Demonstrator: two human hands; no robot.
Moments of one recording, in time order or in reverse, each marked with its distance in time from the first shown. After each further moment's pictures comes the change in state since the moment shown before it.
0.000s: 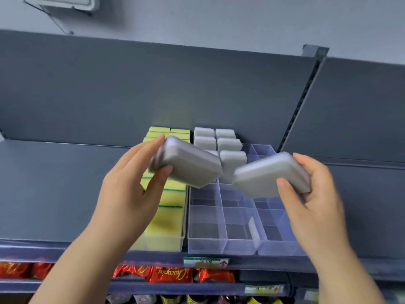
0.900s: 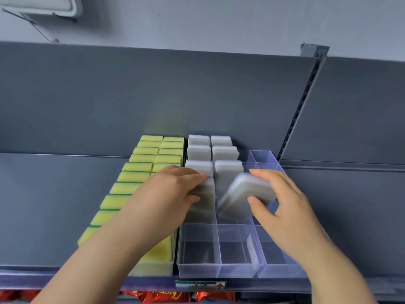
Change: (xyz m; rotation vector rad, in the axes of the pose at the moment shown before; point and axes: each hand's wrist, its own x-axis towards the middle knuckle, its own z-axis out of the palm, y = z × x) left_hand 0.033 0.005 0.051 0.232 -0.505 0.217; right_hand 0.029 0.019 0.019 -0.133 -0.325 -0.109
